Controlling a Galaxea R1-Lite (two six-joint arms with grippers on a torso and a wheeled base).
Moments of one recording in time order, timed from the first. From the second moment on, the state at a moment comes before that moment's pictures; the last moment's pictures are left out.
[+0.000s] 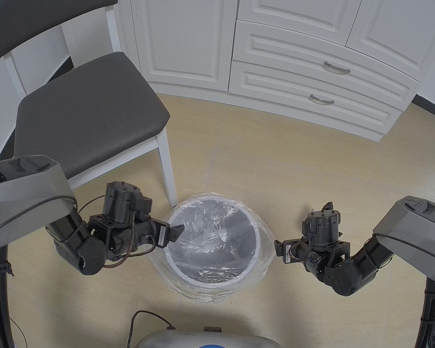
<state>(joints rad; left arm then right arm) -0.39 2.22 -0.87 -0.91 0.02 -0.07 0.43 2.27 -0.92 -0.83 -0.36 0.05</state>
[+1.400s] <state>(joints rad) -0.24 2.62 -1.34 -0.70 0.00 0.00 0.38 2.40 -1.00 -0.83 -0.35 0.05</state>
